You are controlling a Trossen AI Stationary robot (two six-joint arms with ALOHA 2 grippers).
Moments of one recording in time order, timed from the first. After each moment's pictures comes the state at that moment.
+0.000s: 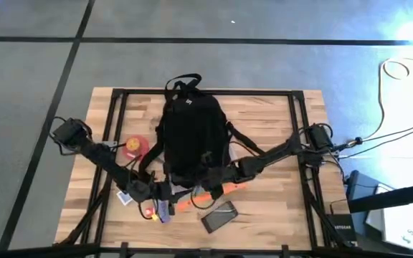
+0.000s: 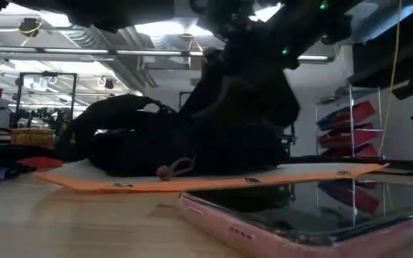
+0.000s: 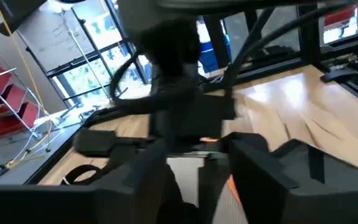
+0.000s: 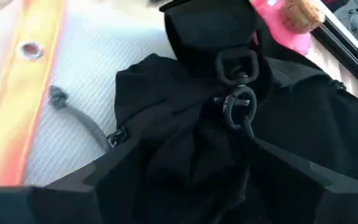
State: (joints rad) left arm -0.64 1.61 0.62 0.88 -0.85 0.26; right arm 0.27 1.93 1.13 0.07 0.31 -0.38
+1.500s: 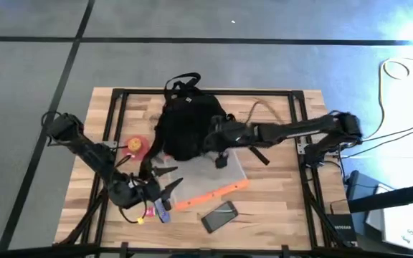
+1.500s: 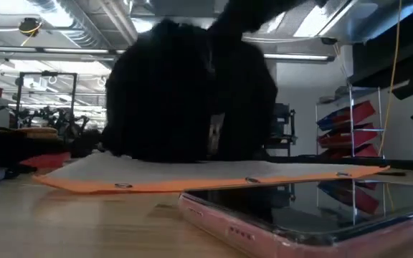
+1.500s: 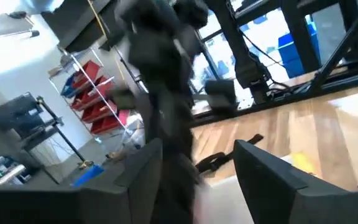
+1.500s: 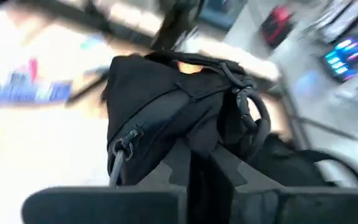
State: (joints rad) left arm -0.77 1.49 0.71 0.92 -1.30 0.58; right arm 0.03 1.53 1.13 -0.02 0.08 -0.32
